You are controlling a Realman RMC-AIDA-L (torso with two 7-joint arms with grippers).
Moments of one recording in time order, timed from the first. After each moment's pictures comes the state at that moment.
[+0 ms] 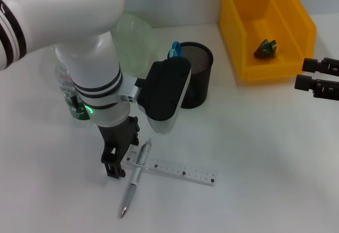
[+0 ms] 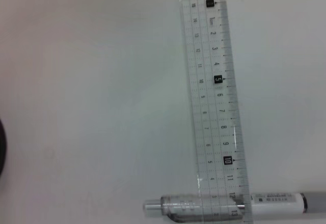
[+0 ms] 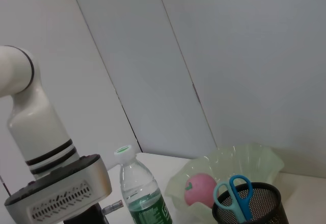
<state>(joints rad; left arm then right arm) -1.14 -2.07 1.87 0.69 2.41 1.37 -1.79 0.41 1.98 -0.35 -0.80 -2.00 -1.84 1.56</state>
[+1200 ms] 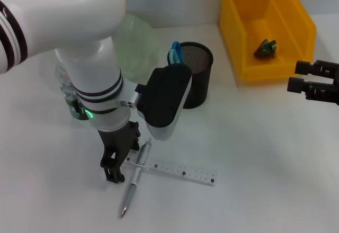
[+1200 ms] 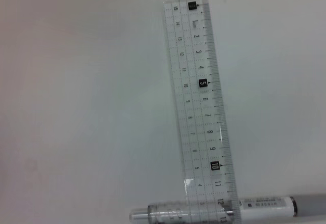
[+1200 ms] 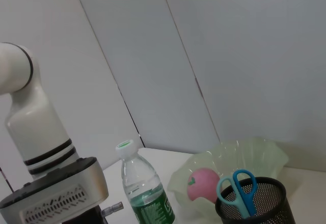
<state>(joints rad) -1.14 -2.07 1.91 0.68 2.37 1.36 -1.77 0.42 1.98 -0.38 -0.78 -2.00 -1.82 1.55</state>
